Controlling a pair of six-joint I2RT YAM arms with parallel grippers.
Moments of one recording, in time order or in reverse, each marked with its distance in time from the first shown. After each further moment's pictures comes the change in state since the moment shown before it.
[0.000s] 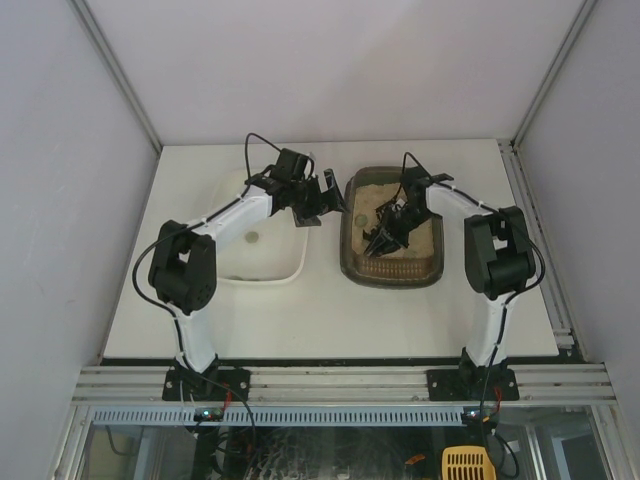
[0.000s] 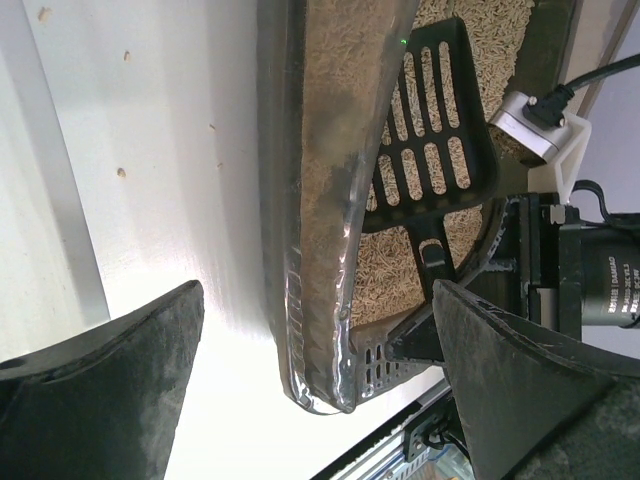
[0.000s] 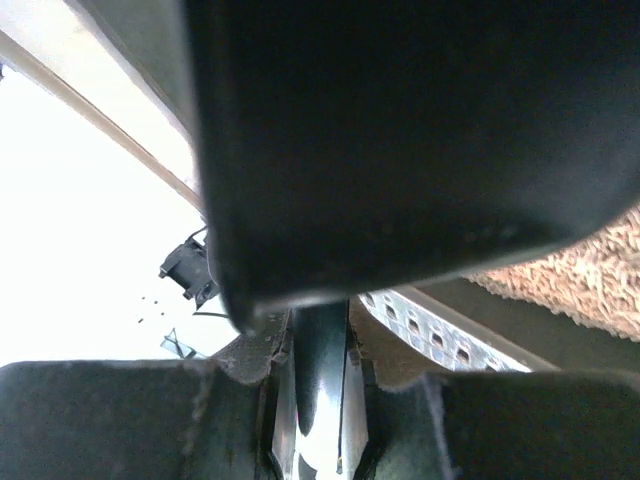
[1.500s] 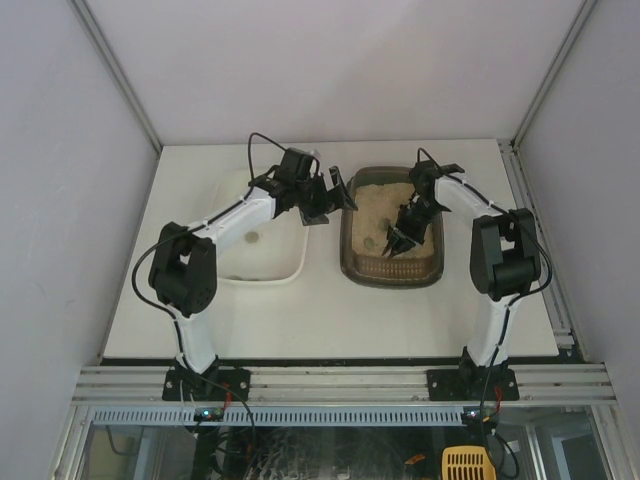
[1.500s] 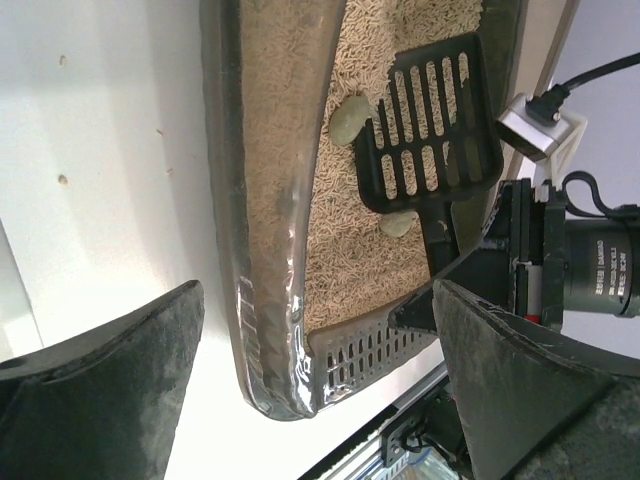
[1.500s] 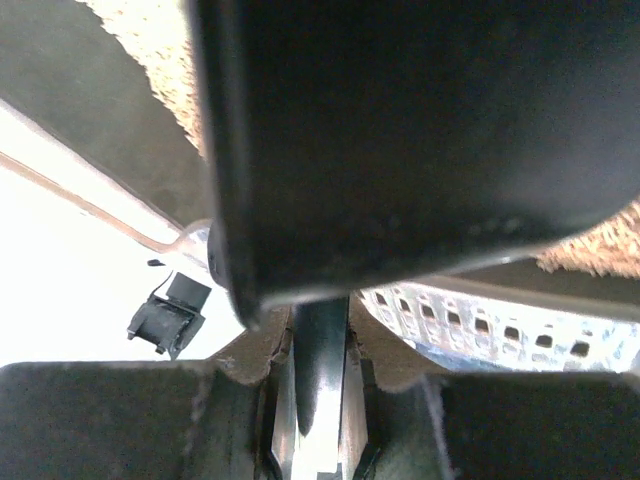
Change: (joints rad) left arm -0.034 -0.013 -0.001 0.056 0.002 -0.056; right arm -0.041 -0.012 0.095 -0.216 0.238 0.014
